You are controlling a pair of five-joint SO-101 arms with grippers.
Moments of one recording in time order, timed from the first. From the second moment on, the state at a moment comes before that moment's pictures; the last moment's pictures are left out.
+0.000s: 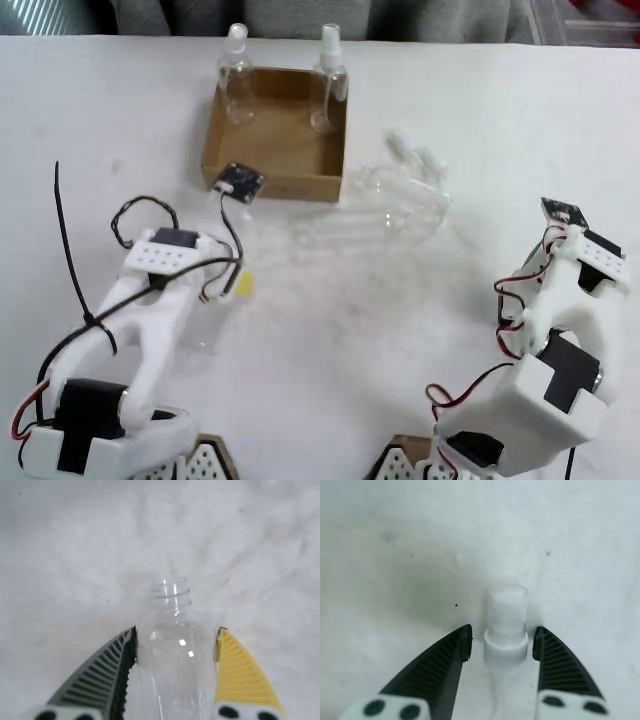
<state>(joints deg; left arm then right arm) 2.6 -10.9 48.2 48.5 -14.5 31.1 7.6 26.6 67.9 26.1</state>
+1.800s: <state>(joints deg) 2.6 -10.9 48.2 48.5 -14.5 20.7 -41.8 31.6 84.1 8.4</state>
